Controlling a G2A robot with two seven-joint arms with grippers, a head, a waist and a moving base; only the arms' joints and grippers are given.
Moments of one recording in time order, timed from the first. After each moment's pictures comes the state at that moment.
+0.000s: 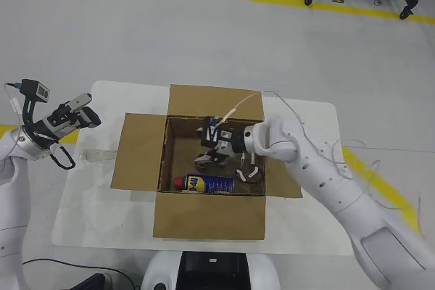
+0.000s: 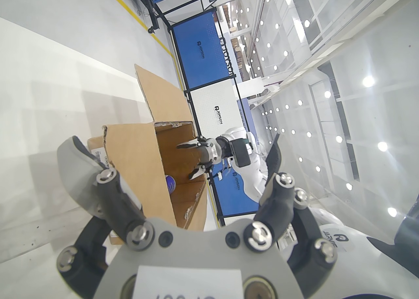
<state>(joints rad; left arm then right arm) 1.33 -0.94 -1.93 -1.53 -0.39 -0.18 -1.12 -0.66 -1.28 0.71 -1.33 -0.87 -0.86 0.50</state>
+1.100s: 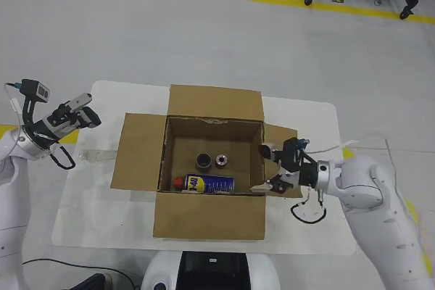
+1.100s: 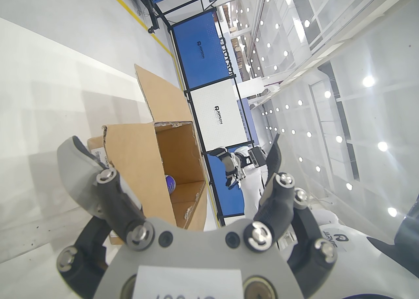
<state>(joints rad) 1.33 -0.94 -1.93 -1.53 -0.39 -0.18 -1.12 -1.26 -1.06 1.31 -1.78 -0.57 -0.95 0.72</state>
